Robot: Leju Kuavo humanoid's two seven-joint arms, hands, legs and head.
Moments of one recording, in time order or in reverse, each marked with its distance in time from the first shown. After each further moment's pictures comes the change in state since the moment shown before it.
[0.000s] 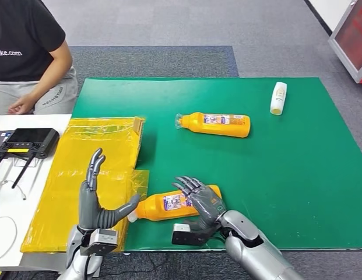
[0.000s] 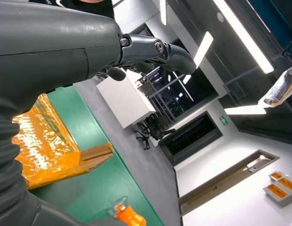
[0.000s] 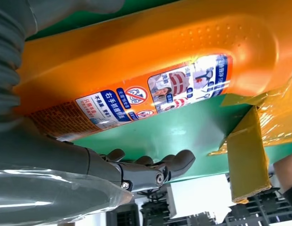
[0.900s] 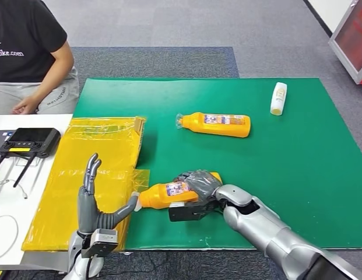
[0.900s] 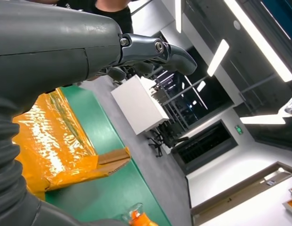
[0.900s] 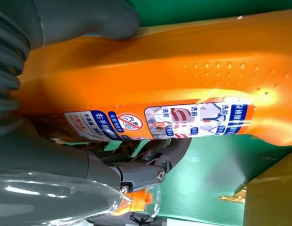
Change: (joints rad) left arm 0.020 -0.016 0.018 0.043 0.023 0.069 -0.012; right arm -0.296 -0.013 0.246 0.210 -0.114 0.226 0.140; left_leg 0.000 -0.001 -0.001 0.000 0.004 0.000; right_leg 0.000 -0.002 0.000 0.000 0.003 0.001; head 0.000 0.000
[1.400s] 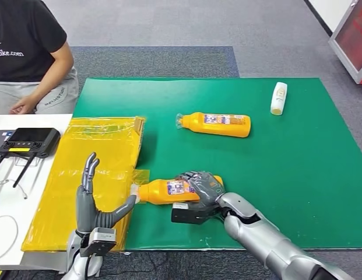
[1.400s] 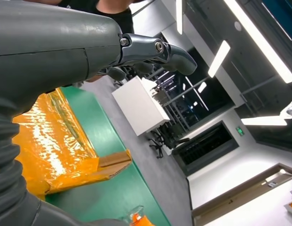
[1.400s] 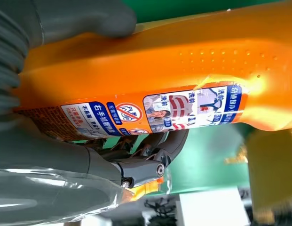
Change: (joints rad) left arm -0.001 -0.001 0.014 -0.007 -0.002 -0.018 0.000; right arm 0.104 0.025 -0.084 -0.030 -0.102 -0.228 -0.090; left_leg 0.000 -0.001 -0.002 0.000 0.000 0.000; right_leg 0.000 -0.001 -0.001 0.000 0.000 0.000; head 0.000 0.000
